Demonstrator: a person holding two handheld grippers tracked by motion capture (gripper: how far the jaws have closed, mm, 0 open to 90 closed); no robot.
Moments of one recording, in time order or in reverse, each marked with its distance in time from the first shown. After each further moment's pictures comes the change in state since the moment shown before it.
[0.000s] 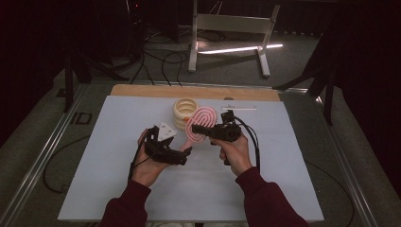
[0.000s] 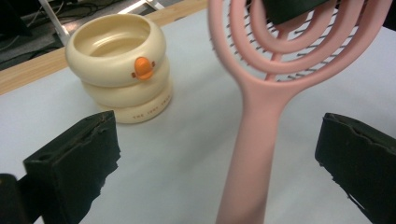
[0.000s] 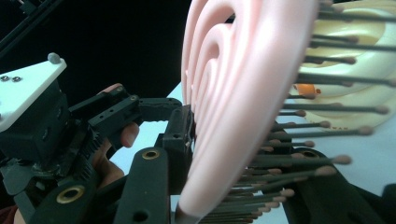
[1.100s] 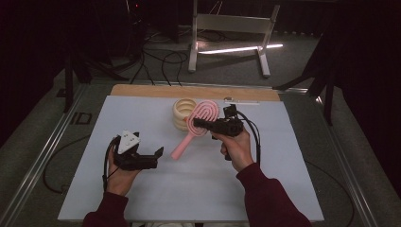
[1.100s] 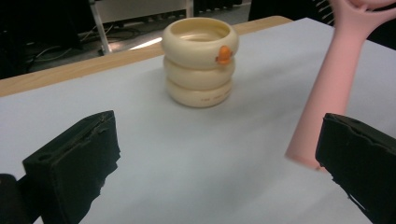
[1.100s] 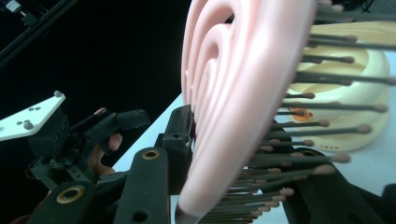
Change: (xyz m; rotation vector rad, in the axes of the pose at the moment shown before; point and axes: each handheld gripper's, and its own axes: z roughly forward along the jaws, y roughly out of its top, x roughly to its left) left arm 0.047 -0.059 -0.045 -0.149 0.107 -0.105; right arm 0.005 0.016 -0.007 -0.038 -0.016 -0.011
